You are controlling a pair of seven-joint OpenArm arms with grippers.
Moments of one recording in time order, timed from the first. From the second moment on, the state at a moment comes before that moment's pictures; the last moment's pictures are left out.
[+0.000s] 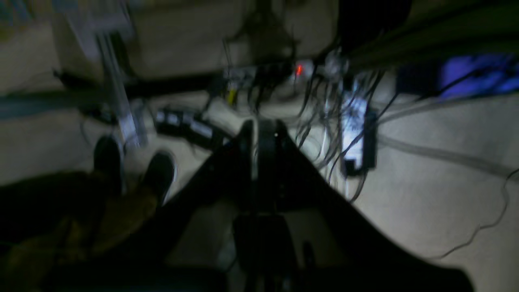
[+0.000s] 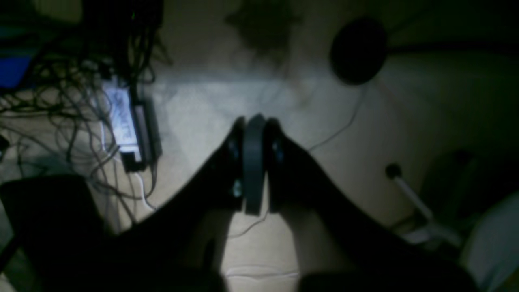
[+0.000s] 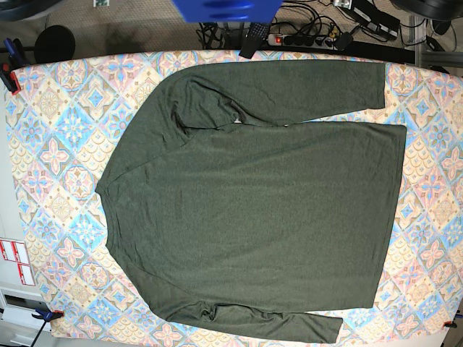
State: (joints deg) left arm 57.3 -11.1 -1.1 80.3 -1.0 0.4 -3.8; right arm -52.4 6.7 13.8 69.6 -0.9 1.0 5.7
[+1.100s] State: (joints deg) left arm 48.2 -20.5 -17.8 105.1 -41.2 0.8 23.3; right arm -60.4 6.4 10.4 107.4 -0.7 1.4 -12.5
